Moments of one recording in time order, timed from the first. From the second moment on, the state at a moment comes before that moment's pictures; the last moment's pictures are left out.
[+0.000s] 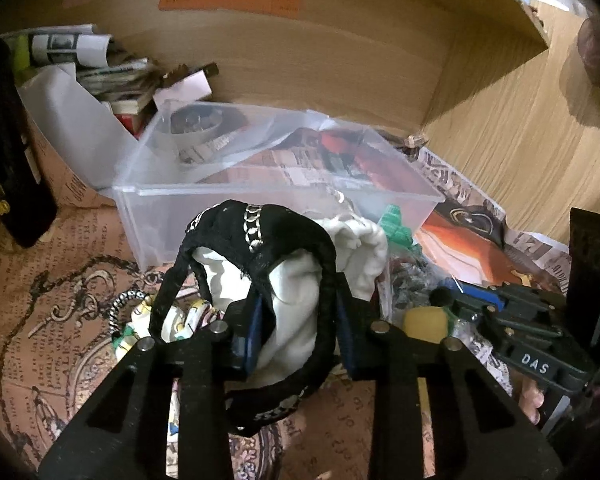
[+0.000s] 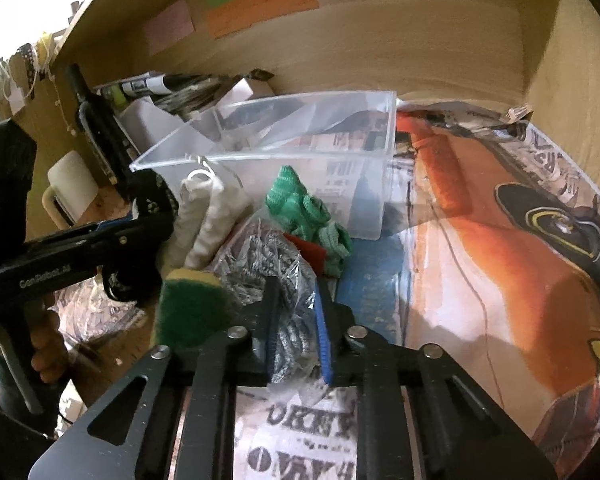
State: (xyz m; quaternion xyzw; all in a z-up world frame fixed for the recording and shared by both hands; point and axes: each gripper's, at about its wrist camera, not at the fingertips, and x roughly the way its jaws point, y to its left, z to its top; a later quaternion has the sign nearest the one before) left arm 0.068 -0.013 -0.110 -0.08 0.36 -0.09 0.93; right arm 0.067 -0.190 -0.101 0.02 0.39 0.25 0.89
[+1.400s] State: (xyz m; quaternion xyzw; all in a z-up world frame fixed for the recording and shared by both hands) left arm 0.113 0.018 0.003 -0.04 0.21 -0.04 0.98; right arm 0.118 -0.187 -0.004 0.02 0.24 0.22 0.95
